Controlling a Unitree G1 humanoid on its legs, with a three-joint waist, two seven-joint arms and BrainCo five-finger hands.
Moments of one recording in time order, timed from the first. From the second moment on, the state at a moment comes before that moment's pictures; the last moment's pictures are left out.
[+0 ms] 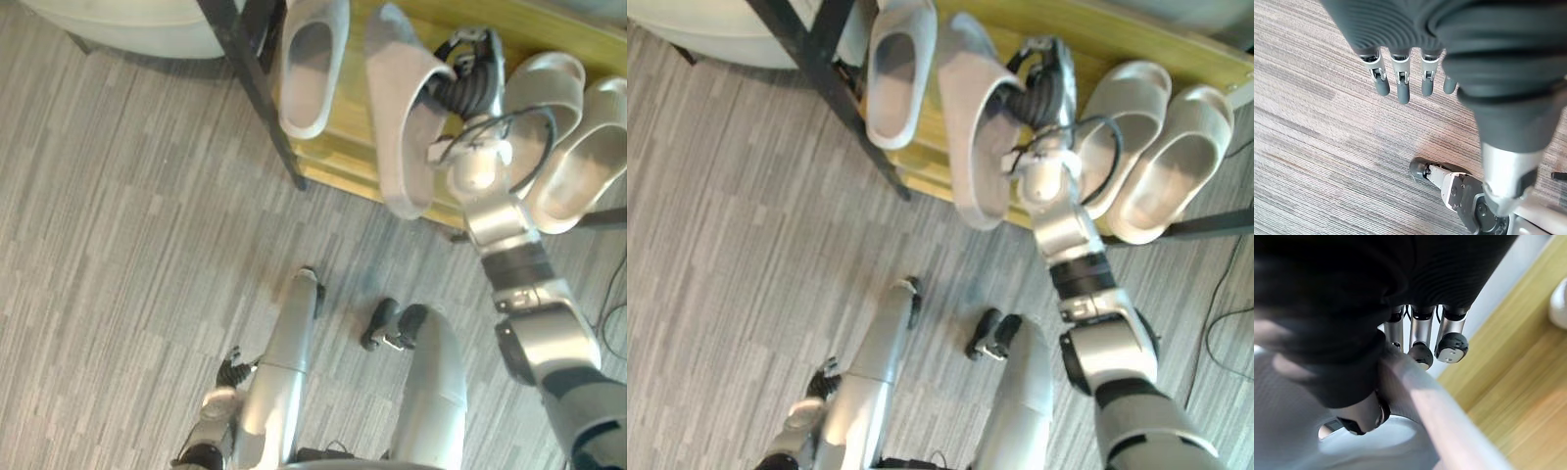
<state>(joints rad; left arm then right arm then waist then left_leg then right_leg) -0.09 0.09 0.02 0.92 -0.12 -0.10 0.16 -1.06 -0.46 0.13 0.54 -0.27 0.02 -0.45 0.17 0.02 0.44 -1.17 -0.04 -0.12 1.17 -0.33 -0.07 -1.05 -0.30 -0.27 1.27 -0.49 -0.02</state>
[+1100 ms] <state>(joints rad) -0.19 0.08 -0.02 0.91 -0.14 -0.10 0.21 -1.24 -0.39 0.04 0.78 -0.19 0.05 -0.59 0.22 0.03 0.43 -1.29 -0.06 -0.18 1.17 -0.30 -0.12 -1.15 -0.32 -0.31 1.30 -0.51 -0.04</state>
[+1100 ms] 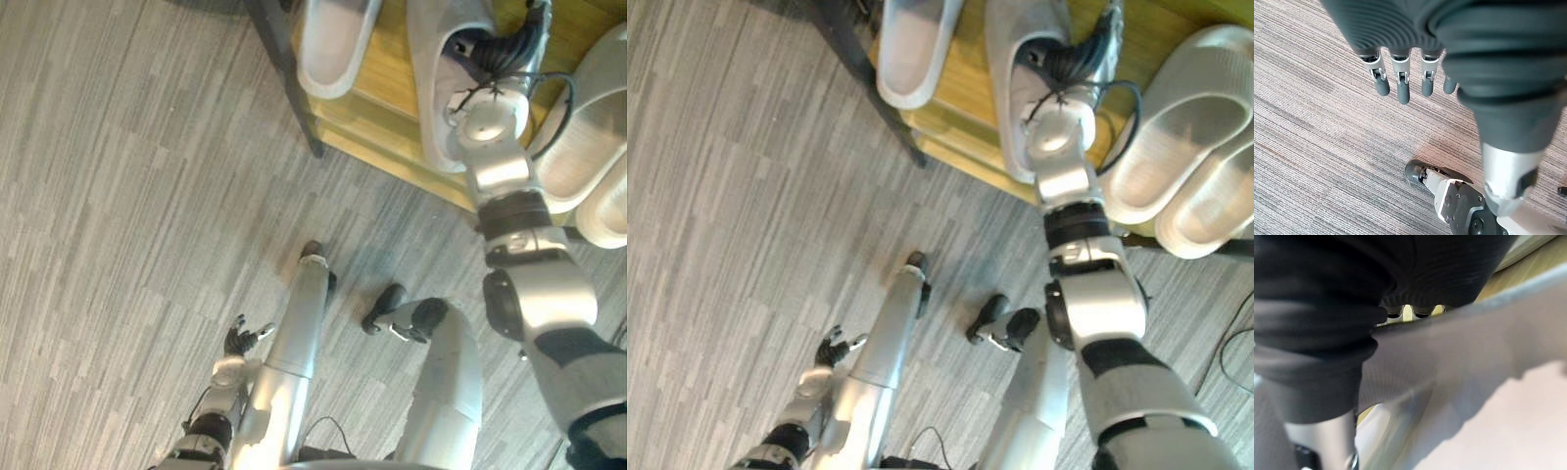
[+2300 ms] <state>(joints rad) -0.19 0.06 0.18 0.93 -0.14 -0.09 0.19 -0.73 -0.08 0.04 0.28 0.09 -0.09 -0.48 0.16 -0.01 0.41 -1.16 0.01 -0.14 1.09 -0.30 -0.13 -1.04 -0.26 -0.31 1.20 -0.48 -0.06</state>
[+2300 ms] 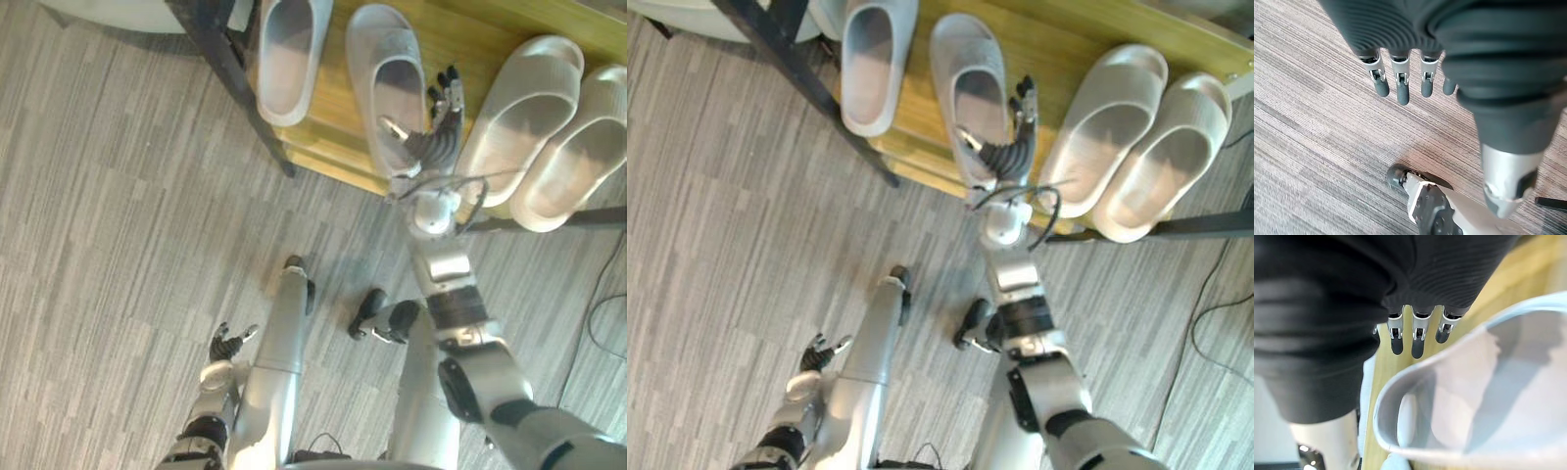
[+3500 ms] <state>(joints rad) -0.19 0.04 0.26 0.92 -0.12 -0.07 0.20 -0.86 0.08 0.05 0.43 0.42 -0.15 -0.41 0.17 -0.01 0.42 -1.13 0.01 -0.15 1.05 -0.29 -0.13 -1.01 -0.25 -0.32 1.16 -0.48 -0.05</state>
